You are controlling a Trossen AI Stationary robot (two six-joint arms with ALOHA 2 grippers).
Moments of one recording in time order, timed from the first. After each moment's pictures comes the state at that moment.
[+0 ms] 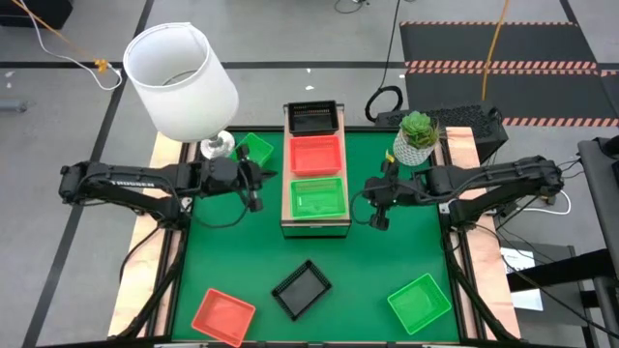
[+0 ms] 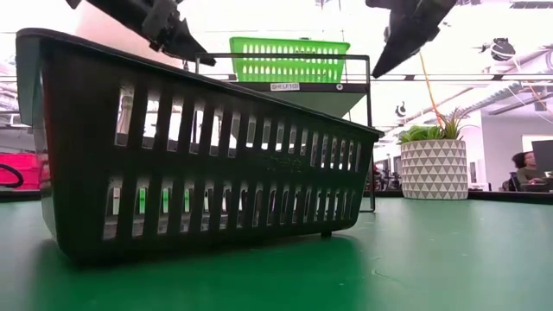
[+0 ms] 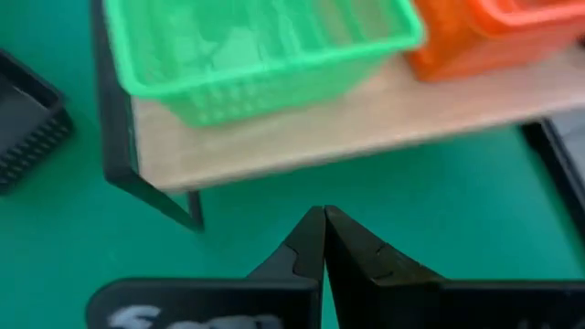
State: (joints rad) left arm 0.06 1.05 0.78 -0.18 -0.32 0.20; right arm 0.10 1.20 1.04 -0.78 0.31 0.20
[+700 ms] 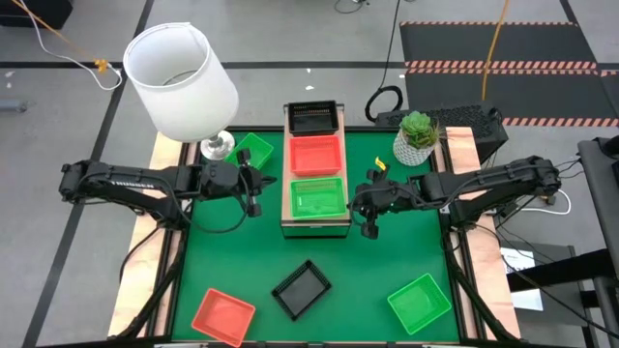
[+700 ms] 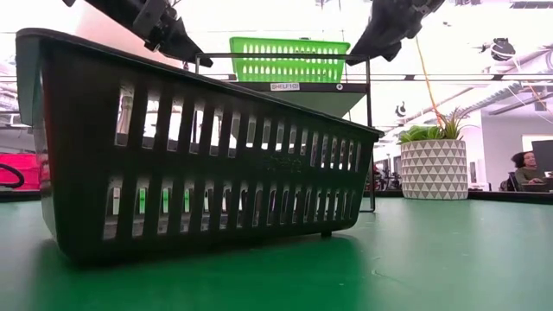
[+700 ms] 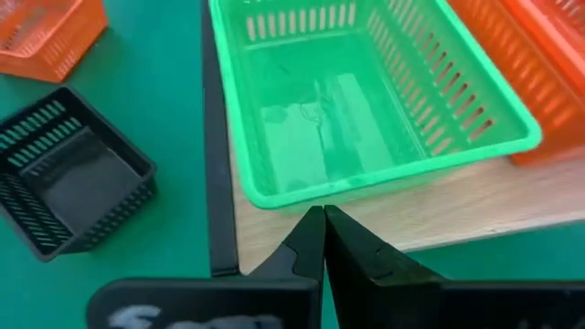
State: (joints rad) left arm 0.02 1.04 0.78 -0.22 -0.32 0.19; right arm 0.12 1.23 0.97 -0.48 0.20 0.19
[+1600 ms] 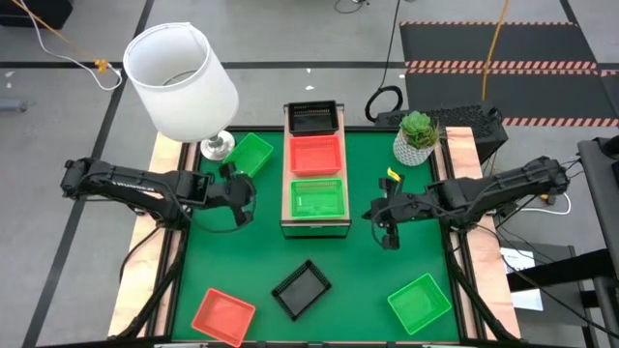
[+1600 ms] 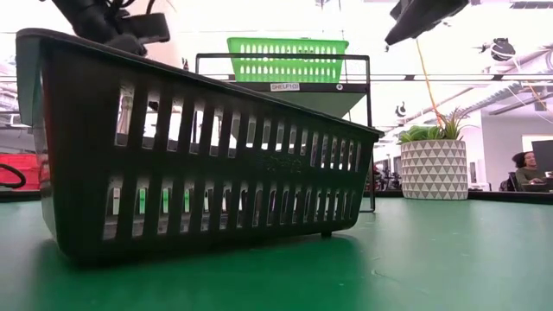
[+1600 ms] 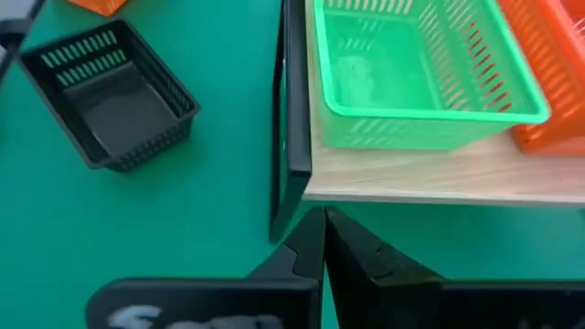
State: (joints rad) left arm -0.06 1.06 0.78 -0.67 -0.44 -0.21; right arm 0.24 1.11 0.97 -0.64 0.22 0.11
